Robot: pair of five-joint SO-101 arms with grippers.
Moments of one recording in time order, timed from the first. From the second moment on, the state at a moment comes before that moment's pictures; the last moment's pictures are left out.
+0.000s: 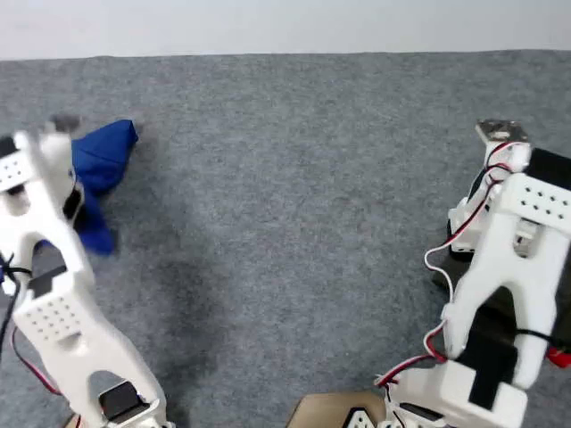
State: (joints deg) left arm -30.7 33.5 -32.5 98.6 -32.6; right arm 20.2 -4.4 -1.3 100.5 20.4
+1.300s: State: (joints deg) left arm -1.2 0.0 -16.6 99.3 -7.9; right arm -10.6 -2.8 -0.8 100.5 20.3
